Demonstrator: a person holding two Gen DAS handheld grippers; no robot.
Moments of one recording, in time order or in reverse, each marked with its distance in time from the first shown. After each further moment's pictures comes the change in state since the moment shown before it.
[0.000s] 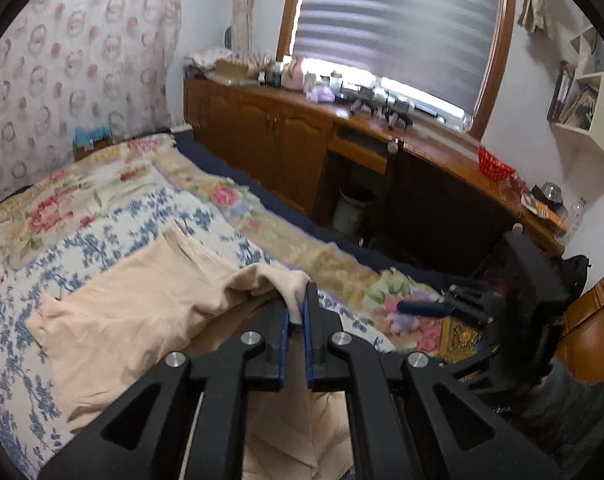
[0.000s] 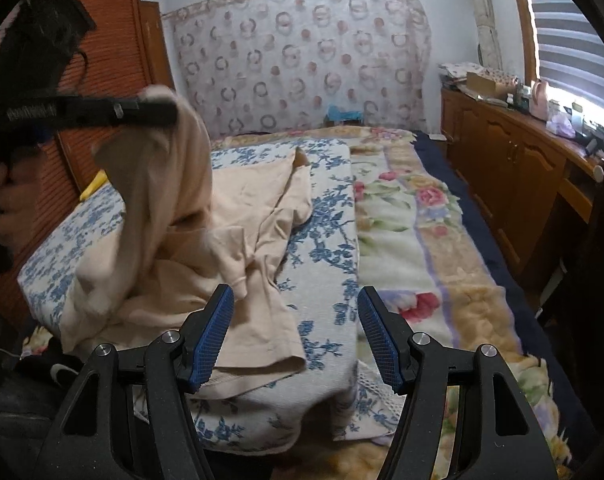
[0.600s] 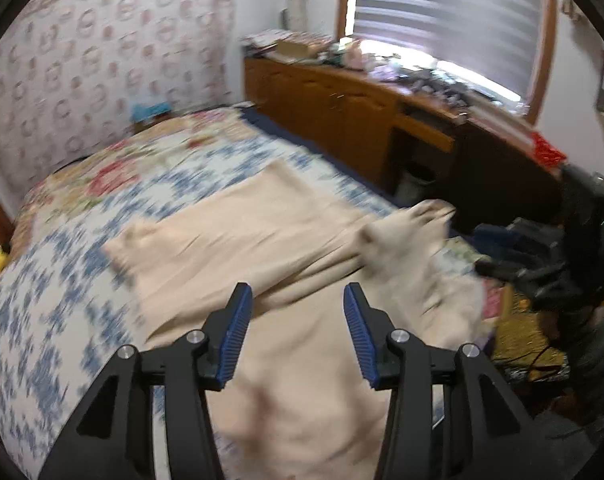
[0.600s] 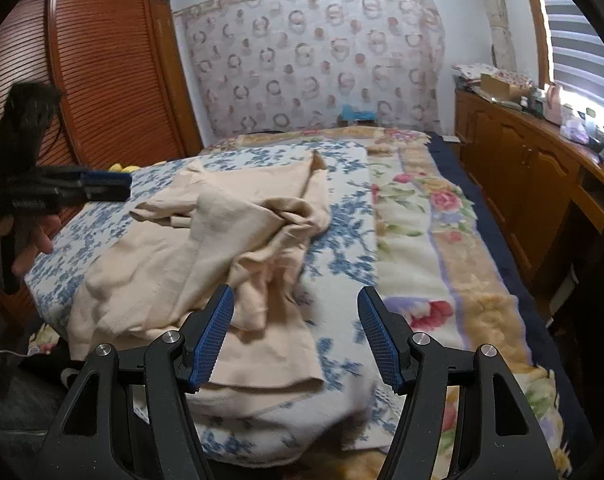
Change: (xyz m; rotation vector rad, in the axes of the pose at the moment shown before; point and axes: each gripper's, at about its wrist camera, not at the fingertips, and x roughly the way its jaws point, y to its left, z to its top) left arm -0.039 0.073 -0.081 -0.067 0.054 0.228; right arm 0.018 0.016 0.014 -0.034 0.012 0.045
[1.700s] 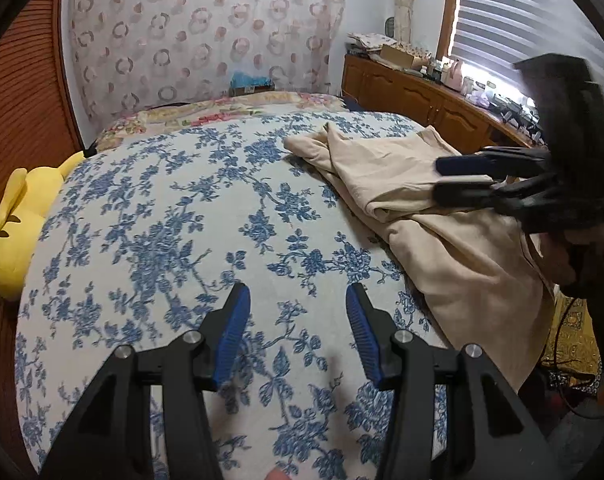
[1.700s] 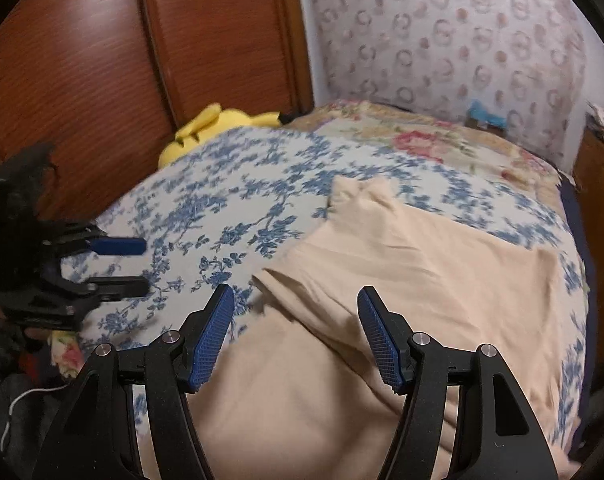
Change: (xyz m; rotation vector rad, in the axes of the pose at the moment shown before) left arm -0.054 0.126 -0.117 -0.238 -0.032 0.194; right arm 0.166 0.174 0.104 -0.296 0.189 0.300
